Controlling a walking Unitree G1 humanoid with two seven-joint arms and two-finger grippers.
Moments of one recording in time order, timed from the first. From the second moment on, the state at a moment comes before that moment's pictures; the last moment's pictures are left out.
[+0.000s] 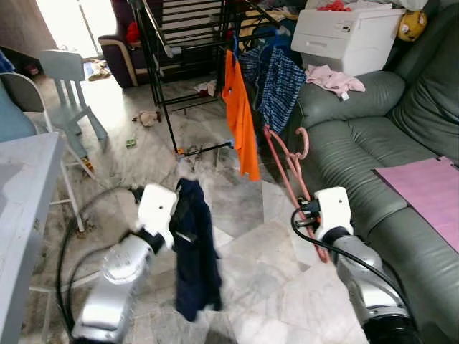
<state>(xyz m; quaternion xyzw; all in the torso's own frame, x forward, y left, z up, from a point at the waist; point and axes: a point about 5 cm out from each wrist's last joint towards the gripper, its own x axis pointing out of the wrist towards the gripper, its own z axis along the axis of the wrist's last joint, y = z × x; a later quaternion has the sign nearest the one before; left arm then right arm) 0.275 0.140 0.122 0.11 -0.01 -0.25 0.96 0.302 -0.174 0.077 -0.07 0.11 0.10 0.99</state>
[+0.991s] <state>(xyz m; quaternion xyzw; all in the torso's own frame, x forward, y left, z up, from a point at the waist) 0.359 0.179 0.161 0.61 0.01 -0.37 0.70 0.314 -0.203 0.108 -0.19 0.18 0.33 0.91</state>
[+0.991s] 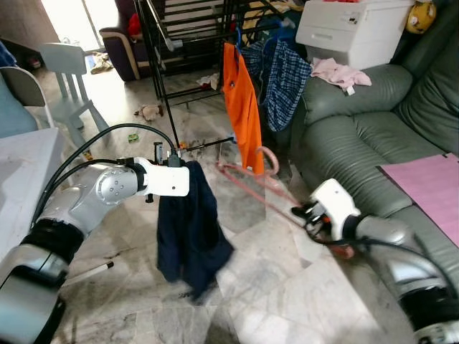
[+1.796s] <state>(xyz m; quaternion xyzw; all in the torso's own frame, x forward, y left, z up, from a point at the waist) 0.370 0.191 0.134 0.52 0.12 -0.36 0.77 0.296 -0.230 0.140 -0.19 0.23 0.48 0.82</state>
